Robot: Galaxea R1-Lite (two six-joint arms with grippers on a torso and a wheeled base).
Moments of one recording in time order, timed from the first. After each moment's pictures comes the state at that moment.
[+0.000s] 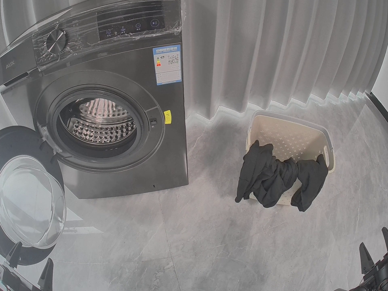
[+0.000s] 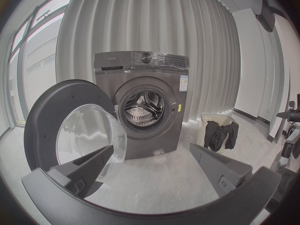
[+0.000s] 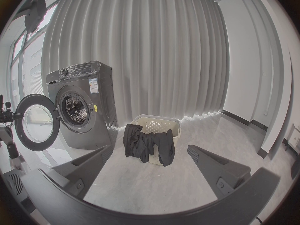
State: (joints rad) left arm 0.00 0.02 -0.02 0.00 -0.02 0.00; right arm 0.02 0.01 -0.02 0.00 0.00 -0.01
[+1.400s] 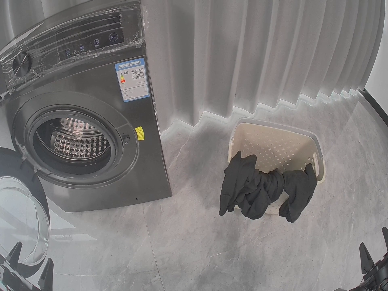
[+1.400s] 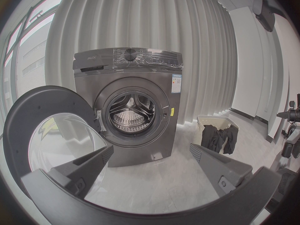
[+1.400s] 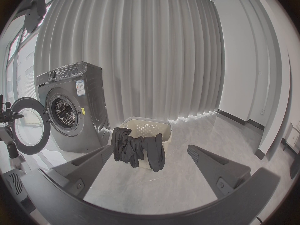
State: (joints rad) left arm 0.00 0.02 -0.02 0.00 -0.02 0.00; right arm 0.02 0.02 -0.02 0.00 0.00 -0.01
